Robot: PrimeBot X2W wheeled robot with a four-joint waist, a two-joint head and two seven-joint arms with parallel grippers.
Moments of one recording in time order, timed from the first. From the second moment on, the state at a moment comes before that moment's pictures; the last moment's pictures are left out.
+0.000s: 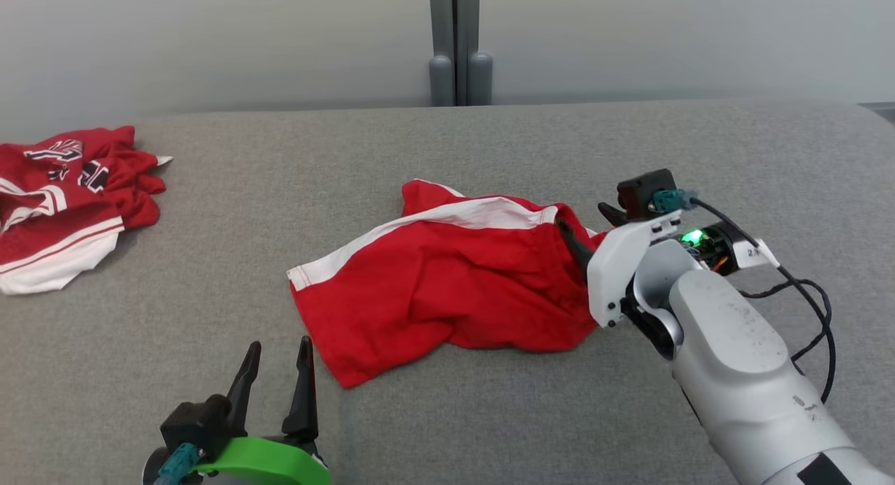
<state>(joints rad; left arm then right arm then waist) -0.02 0.05 -0.15 0.30 -0.36 -0.13 -0.26 -0.66 -0.05 0.28 0.73 0.22 0.13 0.12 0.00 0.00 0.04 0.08</state>
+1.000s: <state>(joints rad) -0.17 0.05 -0.22 0.38 -0.38 -0.12 -0.26 -0.87 -0.05 0.33 0.95 0.31 0.13 0.14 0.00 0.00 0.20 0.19</state>
